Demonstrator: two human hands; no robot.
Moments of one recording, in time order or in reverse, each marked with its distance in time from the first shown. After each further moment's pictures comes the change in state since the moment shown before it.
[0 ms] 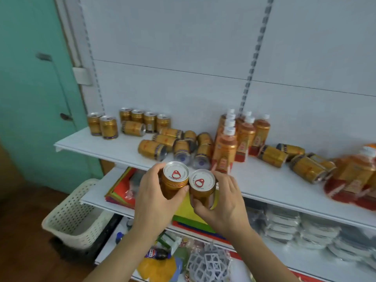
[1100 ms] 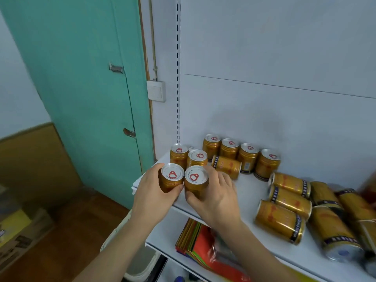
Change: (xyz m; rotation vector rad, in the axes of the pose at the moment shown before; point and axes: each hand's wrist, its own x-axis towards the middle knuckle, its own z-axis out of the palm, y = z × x) left_hand 0.255 -0.274 -0.183 0.210 0.032 -0.225; right_hand 0.223 -0.137 0.358 0.002 -0.136 0.048
